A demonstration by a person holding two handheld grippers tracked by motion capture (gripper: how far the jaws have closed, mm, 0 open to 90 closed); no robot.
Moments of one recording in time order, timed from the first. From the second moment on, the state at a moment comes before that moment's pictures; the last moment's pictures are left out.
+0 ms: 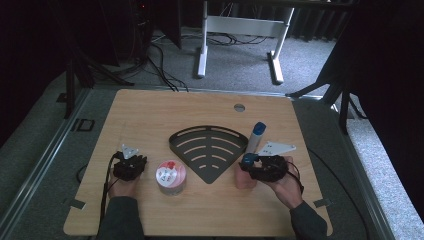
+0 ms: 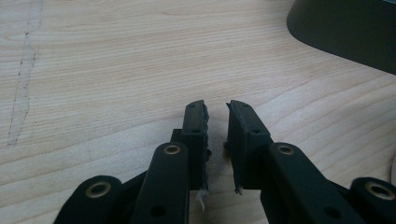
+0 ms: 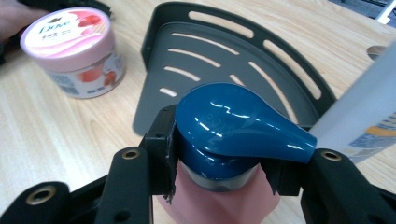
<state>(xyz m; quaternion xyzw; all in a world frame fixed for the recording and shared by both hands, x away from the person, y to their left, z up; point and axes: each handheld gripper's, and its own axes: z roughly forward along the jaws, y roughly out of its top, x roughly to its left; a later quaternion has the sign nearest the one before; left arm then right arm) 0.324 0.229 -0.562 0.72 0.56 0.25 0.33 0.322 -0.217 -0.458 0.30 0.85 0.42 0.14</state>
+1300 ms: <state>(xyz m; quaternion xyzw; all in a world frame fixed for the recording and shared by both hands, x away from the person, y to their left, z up) 0.324 0.227 -0.562 0.73 0.55 0.24 0.33 0.342 -0.245 -0.474 0.33 0.83 0.42 0.14</state>
